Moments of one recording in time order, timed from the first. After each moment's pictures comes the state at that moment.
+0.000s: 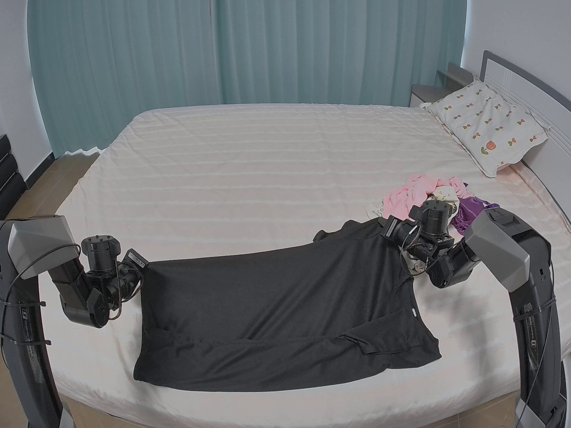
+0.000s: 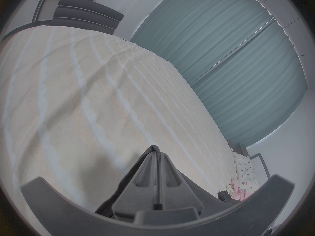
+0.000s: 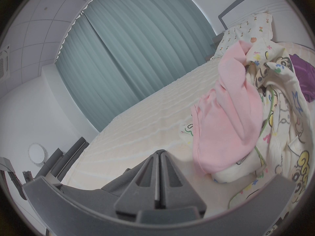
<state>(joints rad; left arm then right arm) 0.07 2.32 -0.73 -1.16 0.00 -0.91 0.17 2.62 -1.44 -1.00 0.14 0.50</state>
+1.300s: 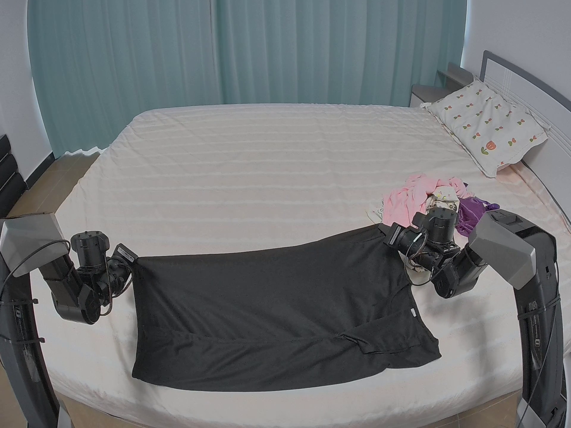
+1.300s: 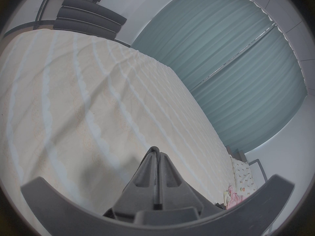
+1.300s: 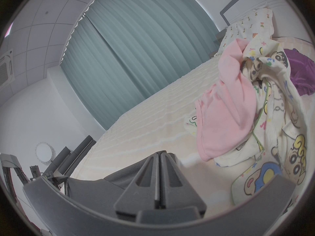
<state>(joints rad) 0.12 2.29 -0.72 -1.17 -0.01 -0.92 0.17 2.58 -1.28 -1.13 0.21 0.53</state>
